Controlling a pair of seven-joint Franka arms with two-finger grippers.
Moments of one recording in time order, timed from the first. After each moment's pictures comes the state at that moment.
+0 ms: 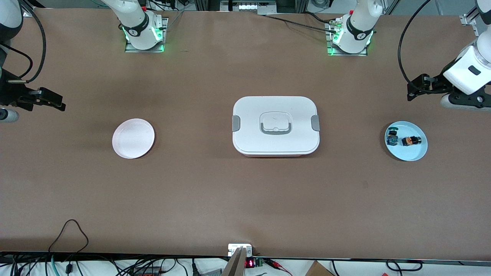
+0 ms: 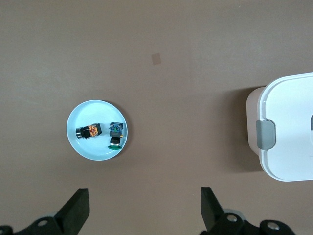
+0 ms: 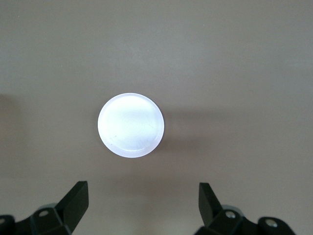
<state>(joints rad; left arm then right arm) -0.08 -0.01 0.04 -1.66 0.04 1.62 0.04 0.02 0.10 -0.07 -1.59 0.00 1.64 -0.06</state>
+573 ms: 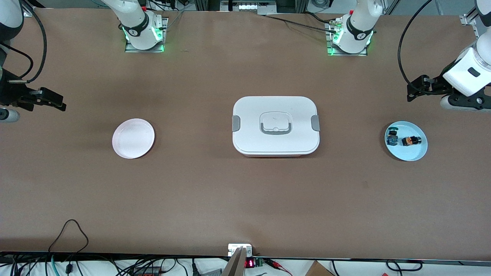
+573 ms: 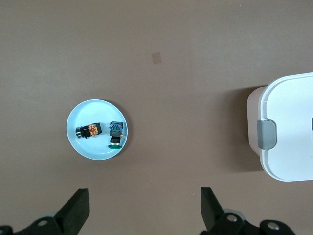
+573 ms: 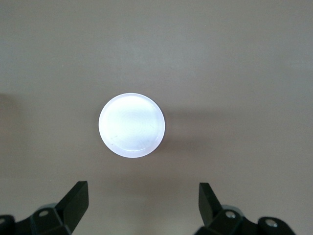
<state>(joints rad) -0.08 0.00 0.04 -1.66 0.04 1.61 0.04 0.02 0.10 -0.07 -1.59 0.00 1.64 -0.06</state>
